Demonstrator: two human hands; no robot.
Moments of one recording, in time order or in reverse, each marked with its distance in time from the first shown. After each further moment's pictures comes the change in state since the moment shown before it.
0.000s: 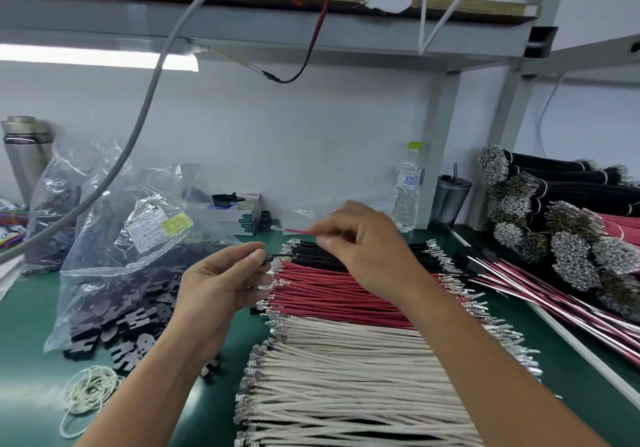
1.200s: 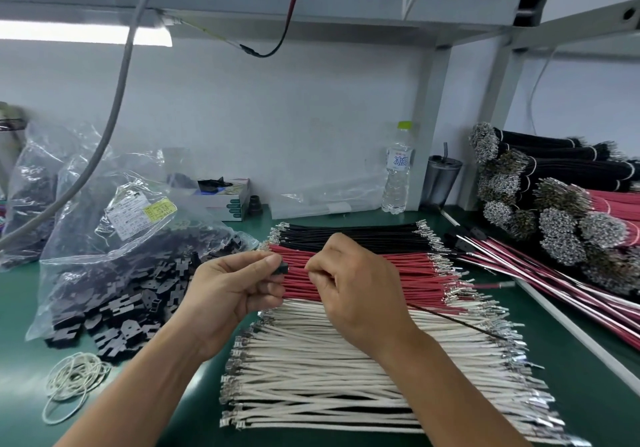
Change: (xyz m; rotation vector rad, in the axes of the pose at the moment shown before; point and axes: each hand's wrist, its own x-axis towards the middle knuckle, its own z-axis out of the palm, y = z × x) left_hand -0.012 -0.011 0.013 -0.007 -0.201 -0.194; right_hand -0.059 0.014 0.033 -0.355 0.134 -0.136
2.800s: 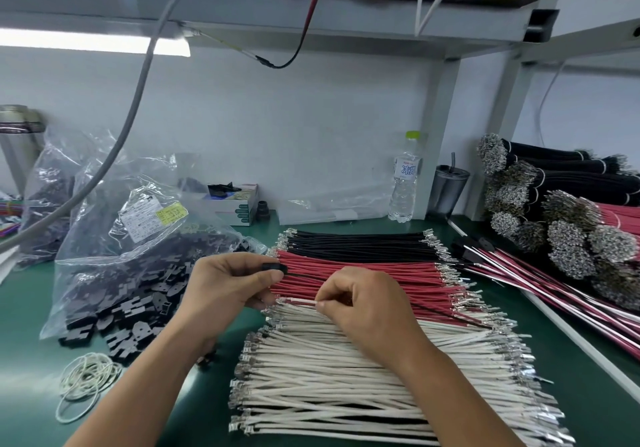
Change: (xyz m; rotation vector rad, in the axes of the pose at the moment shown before) left_hand 0.002 0.005 -0.010 0.400 0.154 0.188; right_hand -0.009 0.011 0.007 0.234 -0.198 0.257
